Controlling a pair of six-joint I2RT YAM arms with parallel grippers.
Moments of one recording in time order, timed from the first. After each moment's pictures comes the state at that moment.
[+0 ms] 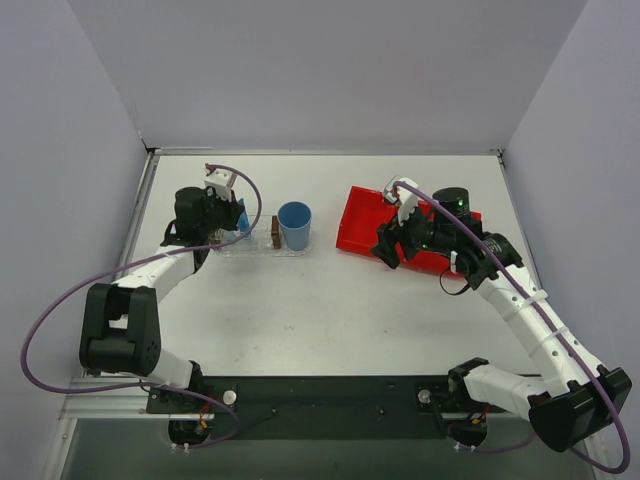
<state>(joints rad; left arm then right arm) -0.12 1.49 0.83 0.33 0.28 0.01 0.42 1.09 1.07 -0.55 -0.41 -0.27</state>
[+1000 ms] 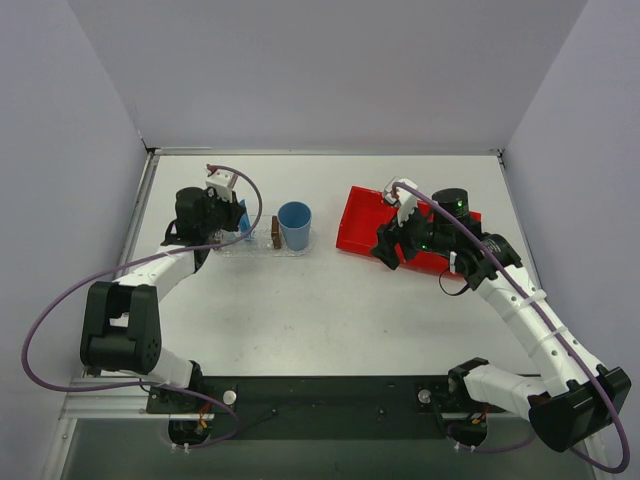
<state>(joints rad) -0.12 1.50 0.83 0.32 0.30 0.01 0.42 1.09 1.06 -0.54 -0.41 -0.27</state>
